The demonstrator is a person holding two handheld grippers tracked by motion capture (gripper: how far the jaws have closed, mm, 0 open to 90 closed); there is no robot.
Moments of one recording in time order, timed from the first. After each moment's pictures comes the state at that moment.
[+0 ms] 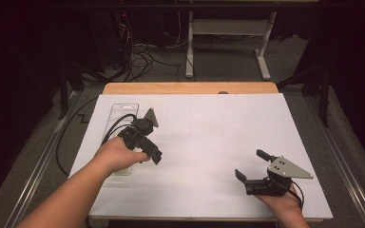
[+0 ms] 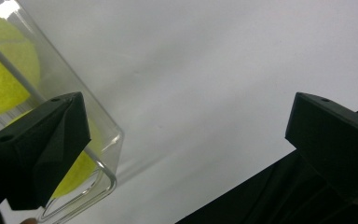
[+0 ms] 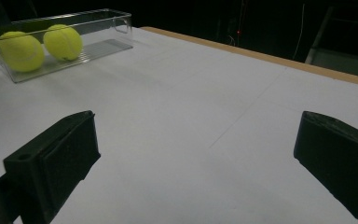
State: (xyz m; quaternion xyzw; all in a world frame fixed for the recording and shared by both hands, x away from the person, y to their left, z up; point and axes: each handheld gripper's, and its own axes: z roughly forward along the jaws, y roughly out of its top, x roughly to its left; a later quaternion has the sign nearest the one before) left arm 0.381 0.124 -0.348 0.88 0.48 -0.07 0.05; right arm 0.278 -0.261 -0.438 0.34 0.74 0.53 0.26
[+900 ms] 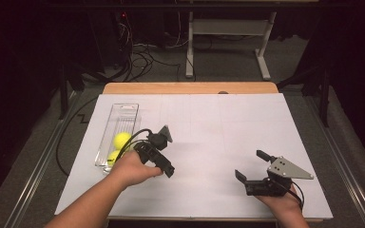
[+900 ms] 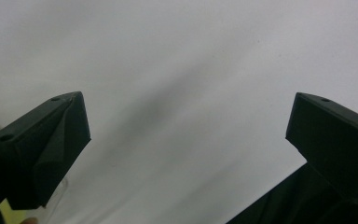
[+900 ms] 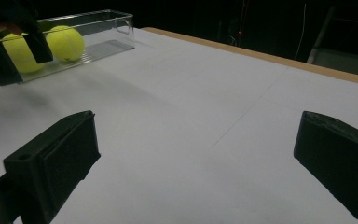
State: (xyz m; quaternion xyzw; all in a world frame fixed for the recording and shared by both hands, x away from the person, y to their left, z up) left arm 0.363 0.091 -0.401 0.90 0.43 -0.07 0.07; right arm 0.278 -0.262 -0.439 0.33 0.74 0.53 0.26
